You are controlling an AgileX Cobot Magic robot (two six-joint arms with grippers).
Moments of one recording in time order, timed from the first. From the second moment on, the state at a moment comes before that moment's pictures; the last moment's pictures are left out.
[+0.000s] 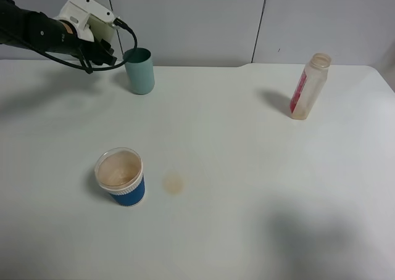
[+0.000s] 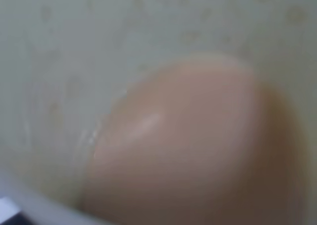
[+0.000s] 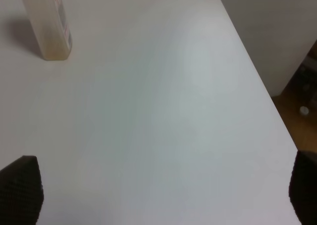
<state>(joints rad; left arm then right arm) -0.11 2.00 -1.22 0.10 -0.18 0.33 -0.07 0.00 -0.49 -0.18 1.07 0.05</state>
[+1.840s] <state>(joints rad) -0.14 2.08 -1.30 0.24 -0.22 0.43 -0.07 0.00 -0.49 -0.18 1.07 0.05</state>
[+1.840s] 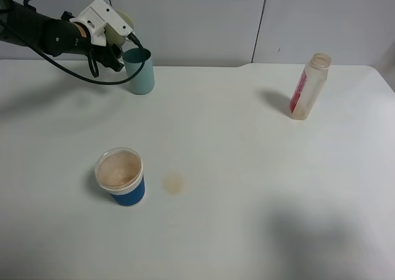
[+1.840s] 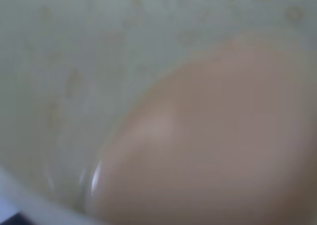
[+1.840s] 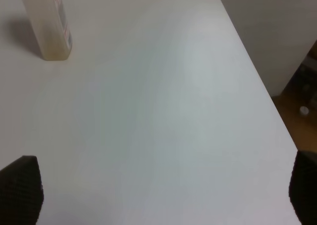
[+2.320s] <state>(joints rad) -0.14 2.08 -1.30 0.27 -0.21 0.49 -0.07 0.00 -0.49 -0.18 1.07 0.05</state>
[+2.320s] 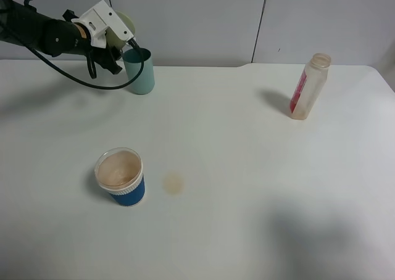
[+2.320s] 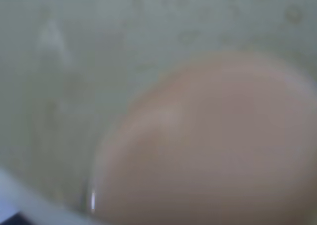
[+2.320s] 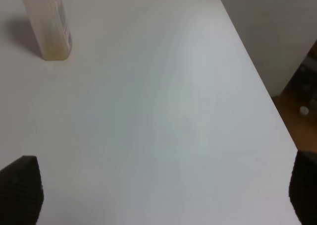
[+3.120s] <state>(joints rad) -0.14 2.08 -1.30 0.28 -0.21 0.63 -0.07 0.00 -0.49 -0.18 1.07 0.05</state>
